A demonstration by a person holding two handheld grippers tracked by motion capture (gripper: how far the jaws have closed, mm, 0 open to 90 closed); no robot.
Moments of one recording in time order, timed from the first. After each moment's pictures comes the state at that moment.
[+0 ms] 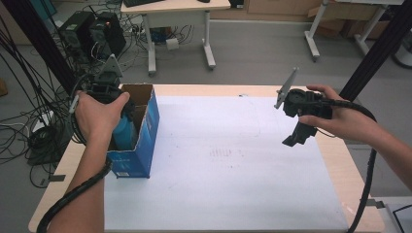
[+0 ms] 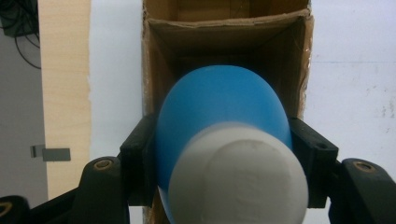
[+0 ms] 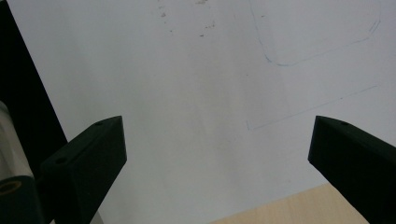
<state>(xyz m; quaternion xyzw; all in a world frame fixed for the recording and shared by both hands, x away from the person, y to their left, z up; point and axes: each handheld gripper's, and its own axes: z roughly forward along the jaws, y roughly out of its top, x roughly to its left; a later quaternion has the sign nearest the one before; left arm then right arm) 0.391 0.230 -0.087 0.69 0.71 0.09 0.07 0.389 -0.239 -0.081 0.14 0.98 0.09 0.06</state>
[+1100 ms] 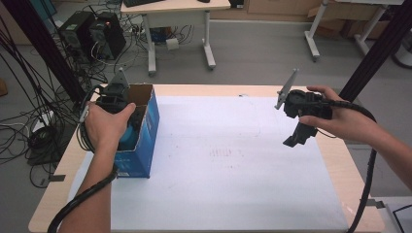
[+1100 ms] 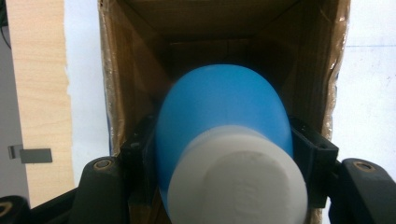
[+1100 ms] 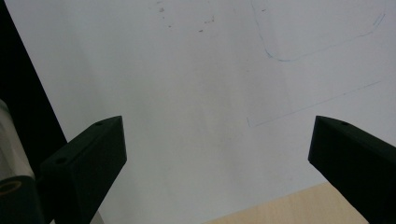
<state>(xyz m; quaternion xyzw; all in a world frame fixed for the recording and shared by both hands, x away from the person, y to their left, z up) 0.401 0.226 -0.119 0.70 0.71 0.07 0.06 0.393 -0.241 -0.084 0.14 0.98 0.09 0.05</state>
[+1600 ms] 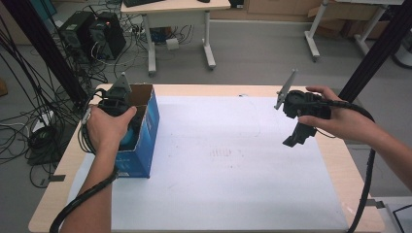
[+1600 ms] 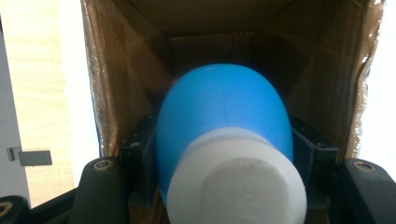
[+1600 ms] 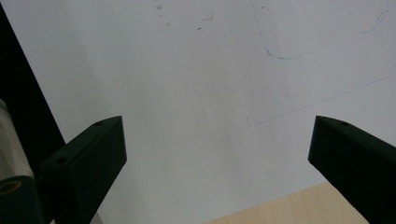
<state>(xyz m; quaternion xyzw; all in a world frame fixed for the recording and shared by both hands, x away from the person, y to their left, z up) 0.407 0.227 -0.129 0.71 0.70 0.07 0.04 0.397 -0.241 -0.088 0.15 0.98 0.09 0.05</state>
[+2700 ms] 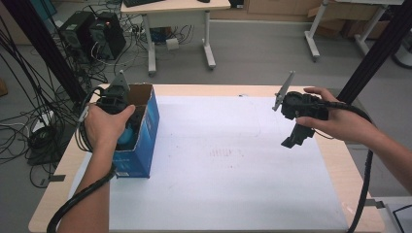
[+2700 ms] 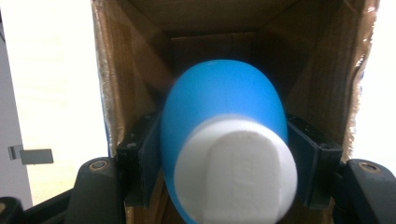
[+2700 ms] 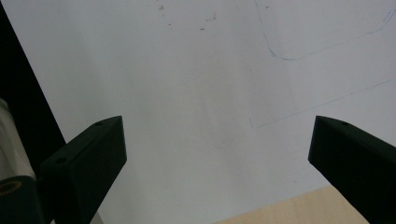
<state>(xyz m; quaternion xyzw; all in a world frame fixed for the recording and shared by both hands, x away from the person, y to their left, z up) 0.407 0.233 -0.121 0.70 0.71 0.06 0.05 0.399 -0.237 -0.092 0.14 0.98 0.08 0.04</state>
